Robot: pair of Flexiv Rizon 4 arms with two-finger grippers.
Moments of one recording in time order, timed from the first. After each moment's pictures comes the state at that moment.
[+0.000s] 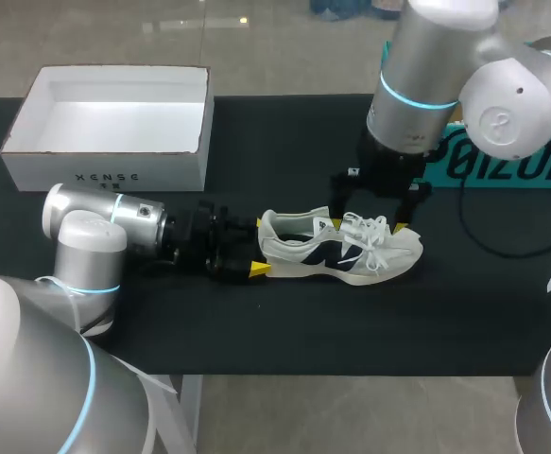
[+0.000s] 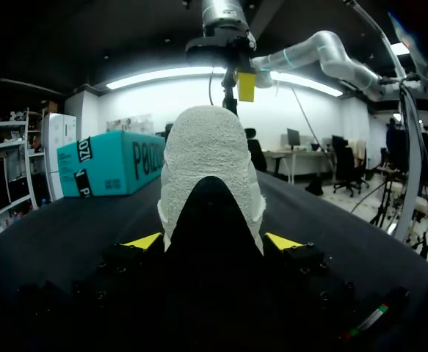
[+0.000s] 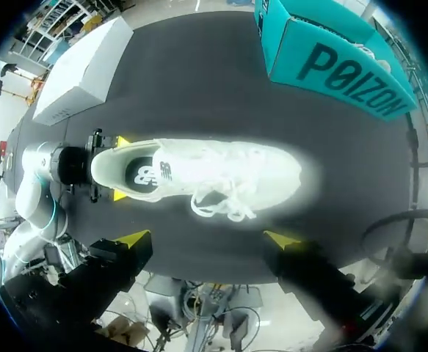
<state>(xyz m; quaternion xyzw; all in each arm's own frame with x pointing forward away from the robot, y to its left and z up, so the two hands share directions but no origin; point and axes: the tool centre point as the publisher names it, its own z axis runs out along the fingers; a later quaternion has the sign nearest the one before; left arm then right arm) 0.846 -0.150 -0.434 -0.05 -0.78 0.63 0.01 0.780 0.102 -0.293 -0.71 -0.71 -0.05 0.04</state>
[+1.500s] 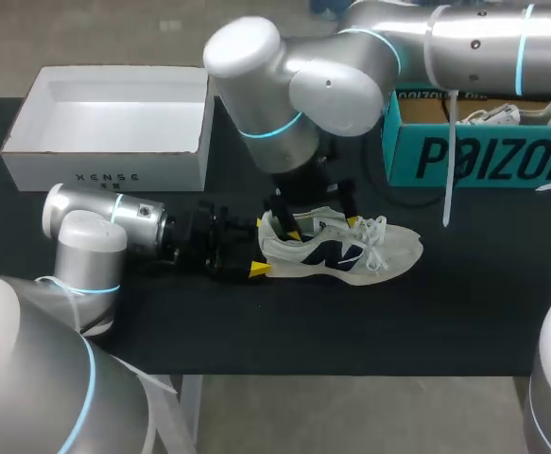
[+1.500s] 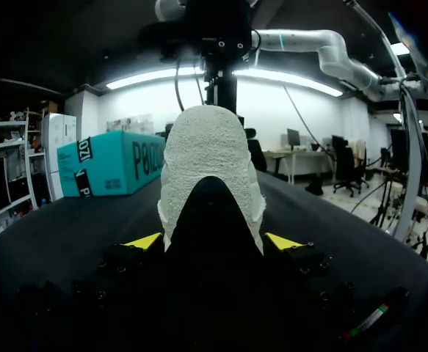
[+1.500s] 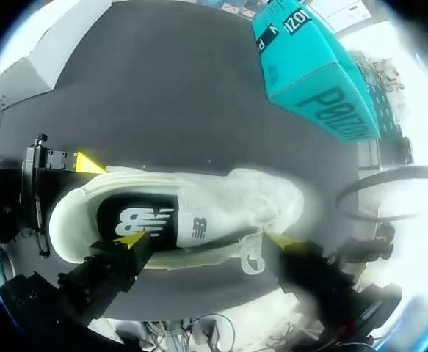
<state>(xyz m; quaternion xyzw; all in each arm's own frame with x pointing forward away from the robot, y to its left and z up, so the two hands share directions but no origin) 0.846 -0.150 -0.434 -0.05 -0.78 0.63 0.01 0.827 0.153 -0.351 -0.70 -0.69 0.12 -0.13</state>
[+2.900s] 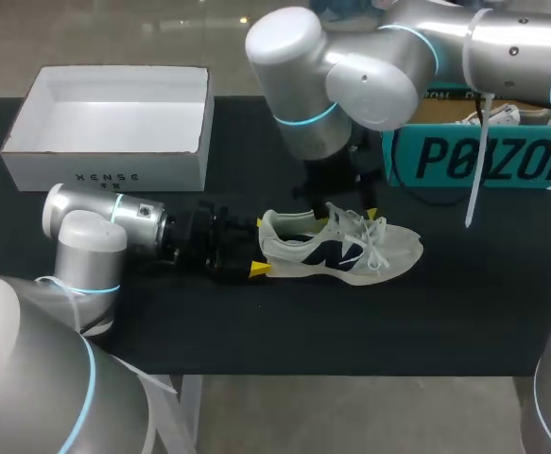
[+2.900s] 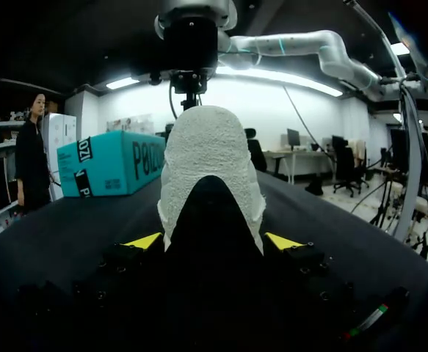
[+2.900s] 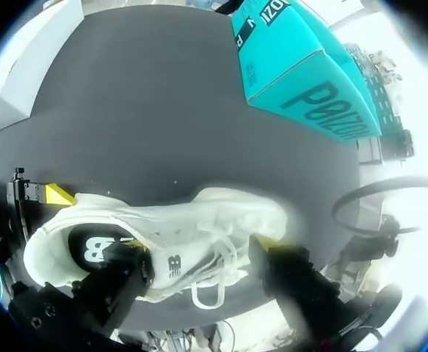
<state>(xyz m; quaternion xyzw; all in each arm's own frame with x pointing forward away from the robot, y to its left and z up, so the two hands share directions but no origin) 0.846 -0.150 -0.433 -0.05 -0.78 0.63 0.01 0.853 0.110 -0.353 -0.71 -0.68 0.10 -0.12</state>
